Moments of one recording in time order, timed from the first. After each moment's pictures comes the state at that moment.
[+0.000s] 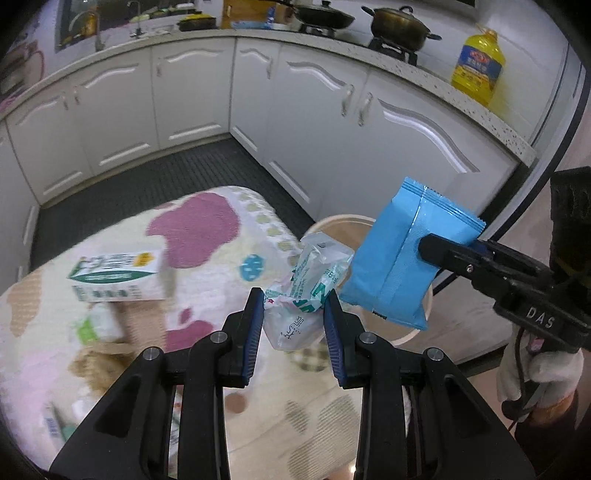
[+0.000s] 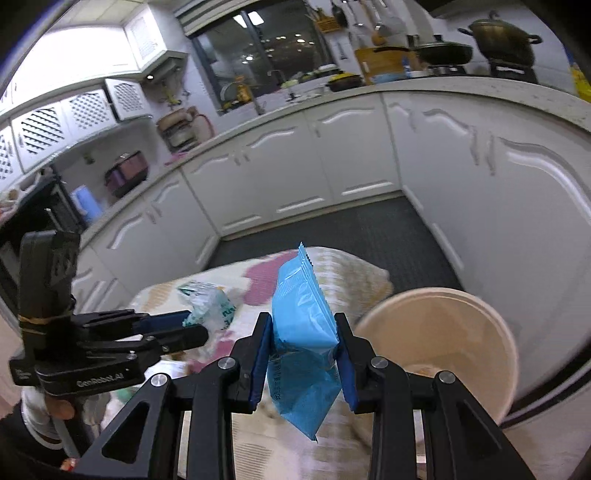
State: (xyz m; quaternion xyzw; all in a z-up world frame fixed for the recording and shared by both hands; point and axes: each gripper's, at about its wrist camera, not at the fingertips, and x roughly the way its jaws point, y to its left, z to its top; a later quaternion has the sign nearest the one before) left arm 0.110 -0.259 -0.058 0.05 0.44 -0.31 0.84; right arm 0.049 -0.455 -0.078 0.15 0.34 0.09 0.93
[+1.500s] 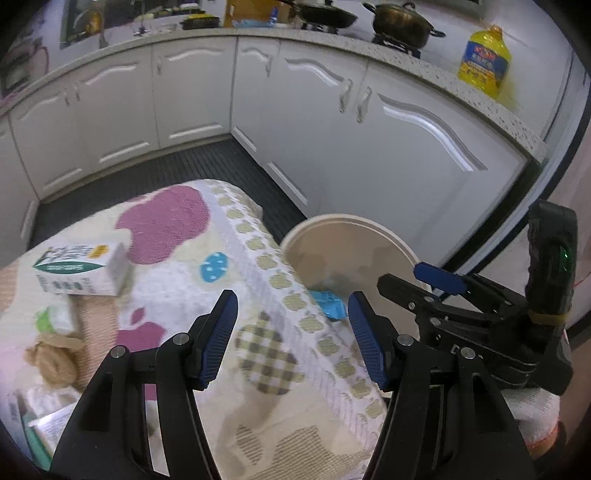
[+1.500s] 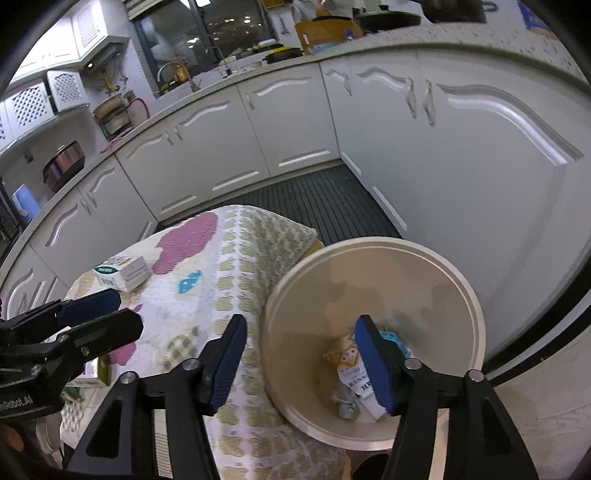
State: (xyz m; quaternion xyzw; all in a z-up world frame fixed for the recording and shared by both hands) left arm 0.101 -0.295 -0.083 0.04 0.43 -0.29 0.85; right arm 0.057 -0.484 -0.138 0.14 0.39 -0.01 0.91
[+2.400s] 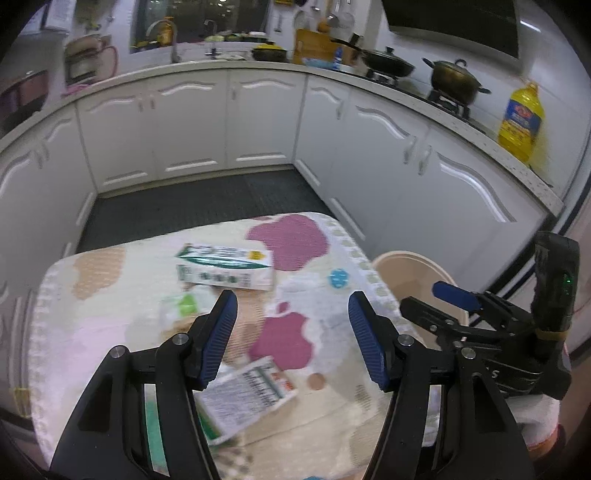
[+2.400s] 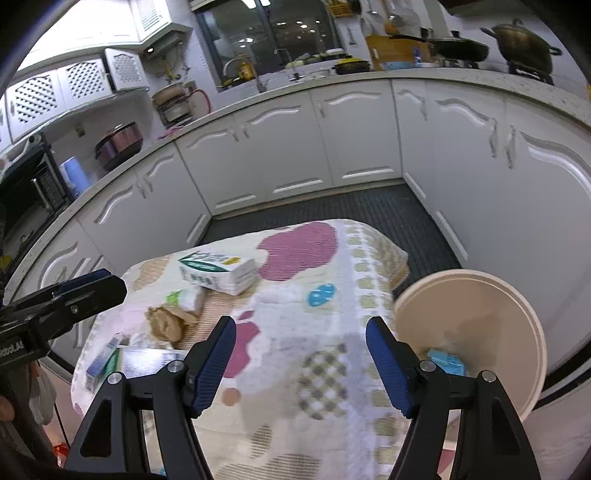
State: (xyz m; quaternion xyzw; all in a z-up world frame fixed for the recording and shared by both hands) left arm 0.084 -0.147 -0.033 0.01 0.38 -0.20 0.90; right arm 0.071 -0.370 -0.098 0.11 0.37 0.08 0.92
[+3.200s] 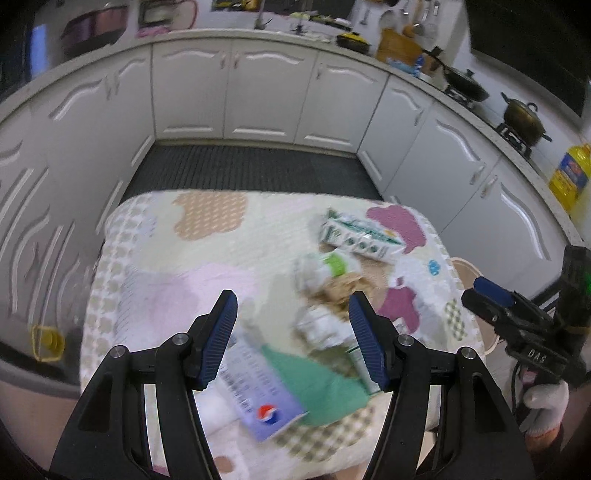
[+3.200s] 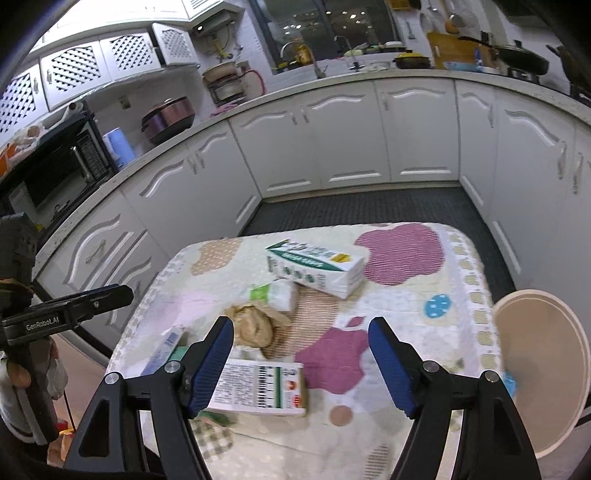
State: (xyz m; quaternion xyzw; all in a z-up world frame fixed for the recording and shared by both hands) left arm 0.086 0.013 -0.051 -0.07 0.45 -0.11 0.89; right arm 0.095 -0.274 -0.093 0.09 0.38 0.18 0.90
